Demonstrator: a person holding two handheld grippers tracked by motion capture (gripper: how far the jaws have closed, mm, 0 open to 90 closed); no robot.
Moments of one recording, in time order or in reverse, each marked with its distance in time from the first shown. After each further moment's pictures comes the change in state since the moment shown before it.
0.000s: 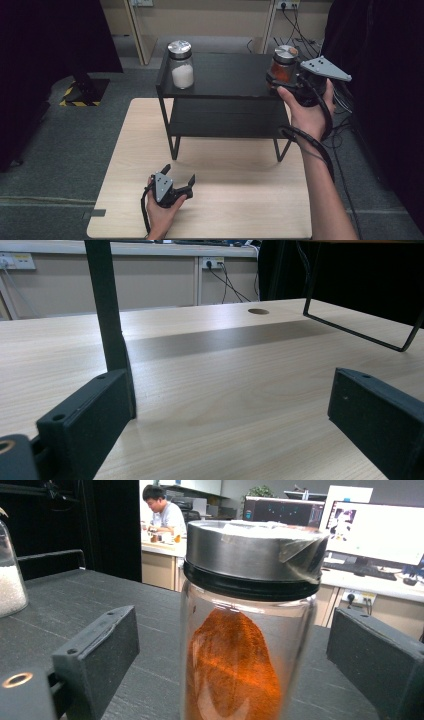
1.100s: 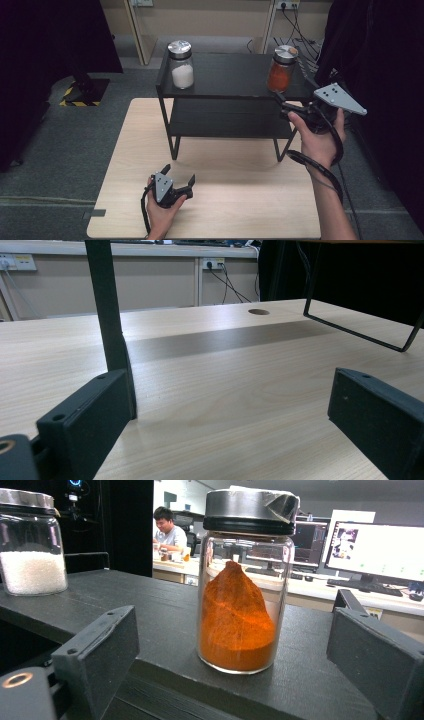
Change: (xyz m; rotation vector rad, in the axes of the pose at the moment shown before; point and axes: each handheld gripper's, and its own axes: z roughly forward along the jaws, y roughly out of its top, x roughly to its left) left arm 0.000 0.000 0.000 -0.001 0.002 -0.001; right arm -0.005 -0.051 -0.044 -0.099 0.036 0.007
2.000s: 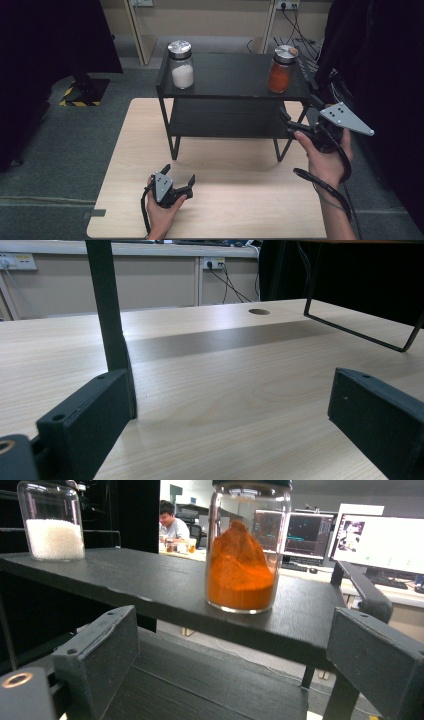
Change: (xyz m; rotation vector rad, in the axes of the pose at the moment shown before) left arm 0.000 0.000 0.000 0.001 0.001 -0.001; right arm -0.003 -0.023 -0.032 0.023 0.022 -0.007
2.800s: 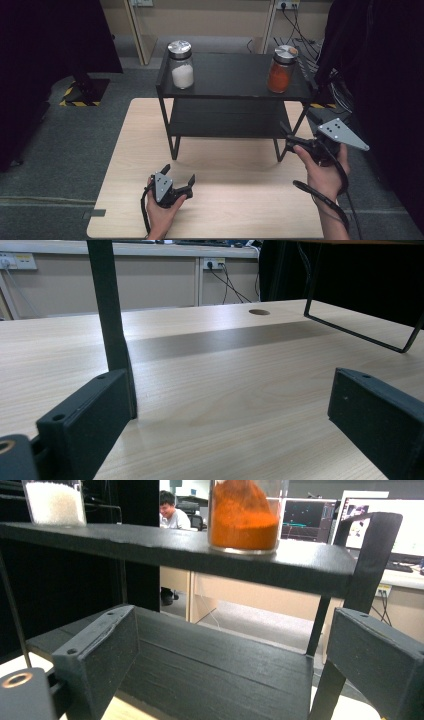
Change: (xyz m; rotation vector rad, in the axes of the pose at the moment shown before) left arm 0.000 0.000 0.000 -0.001 0.001 -0.003; right arm 0.002 -0.034 -0.011 0.035 0.006 0.020
